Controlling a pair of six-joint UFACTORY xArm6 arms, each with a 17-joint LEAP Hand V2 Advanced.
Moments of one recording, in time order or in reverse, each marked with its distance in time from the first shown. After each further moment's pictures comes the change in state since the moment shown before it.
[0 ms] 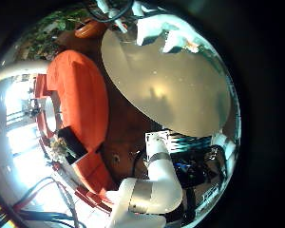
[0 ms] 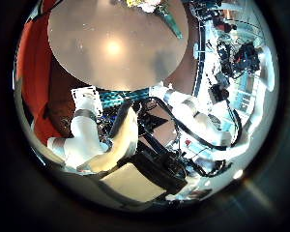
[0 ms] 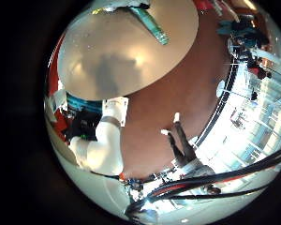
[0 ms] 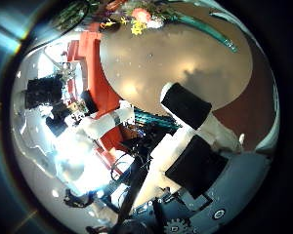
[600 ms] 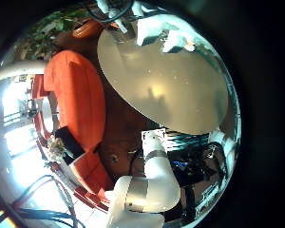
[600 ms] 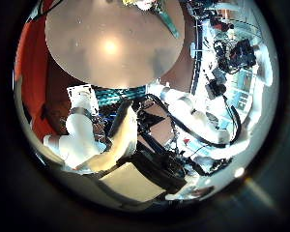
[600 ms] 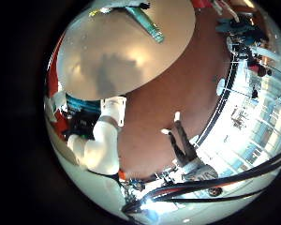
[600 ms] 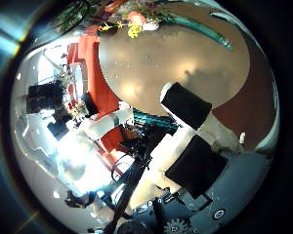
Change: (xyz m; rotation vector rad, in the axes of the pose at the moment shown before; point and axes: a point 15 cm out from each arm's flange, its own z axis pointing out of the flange) left arm 0.014 0.005 0.003 -0.014 -0.002 0.062; right arm 0.030 0.006 0.001 0.003 -0.023 0.058
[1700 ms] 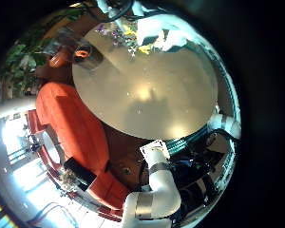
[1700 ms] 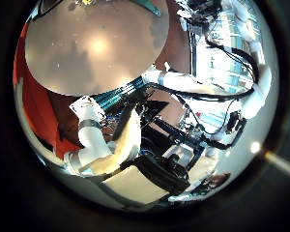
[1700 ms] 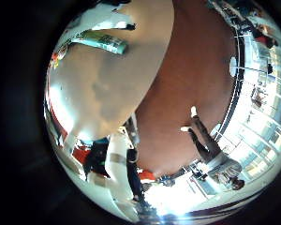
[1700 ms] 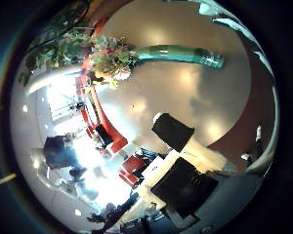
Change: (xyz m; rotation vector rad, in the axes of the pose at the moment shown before) left arm 0.049 -0.056 -0.010 -0.009 -0.008 0.330; right arm 0.114 -0.147 0.054 0.052 -0.168 0.238
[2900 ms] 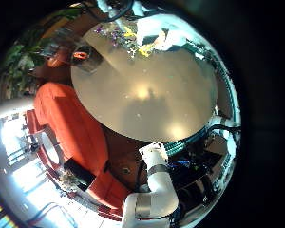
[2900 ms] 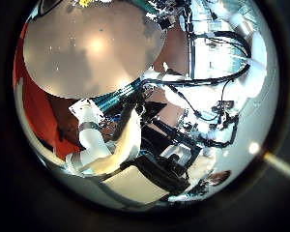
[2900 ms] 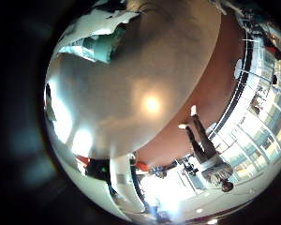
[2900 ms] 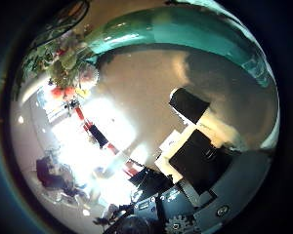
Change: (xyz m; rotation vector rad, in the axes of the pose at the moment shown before) left arm -0.008 -0.007 -0.003 -0.026 -0.002 -0.020; right arm 0.000 -0.063 0.104 -0.155 0.075 0.001
